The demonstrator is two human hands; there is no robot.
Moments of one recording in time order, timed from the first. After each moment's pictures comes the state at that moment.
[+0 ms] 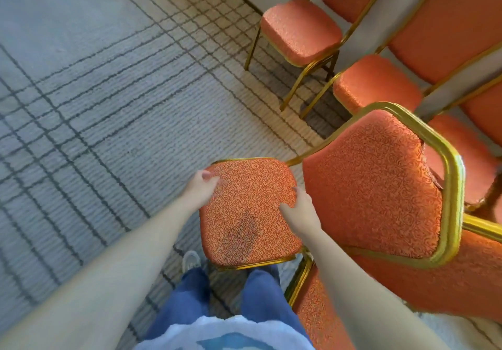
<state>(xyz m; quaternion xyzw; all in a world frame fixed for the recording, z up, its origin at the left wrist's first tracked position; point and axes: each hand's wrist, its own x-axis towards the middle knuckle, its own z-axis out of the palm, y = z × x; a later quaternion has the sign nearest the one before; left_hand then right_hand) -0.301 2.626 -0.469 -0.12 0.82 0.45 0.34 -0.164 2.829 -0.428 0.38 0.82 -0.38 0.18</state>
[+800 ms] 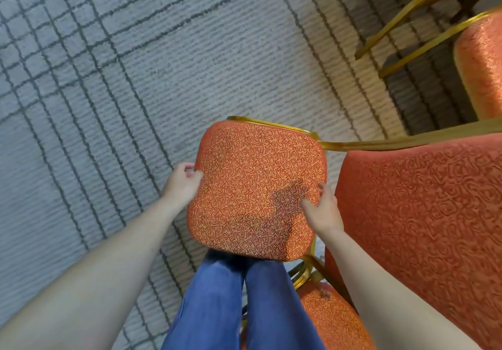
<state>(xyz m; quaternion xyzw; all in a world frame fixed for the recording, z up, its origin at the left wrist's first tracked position) -0.289 2.658 -0.608 -0.35 0.82 0.34 0.30 -0.228 2.956 -0.599 0.33 0.80 -0.37 0.34</state>
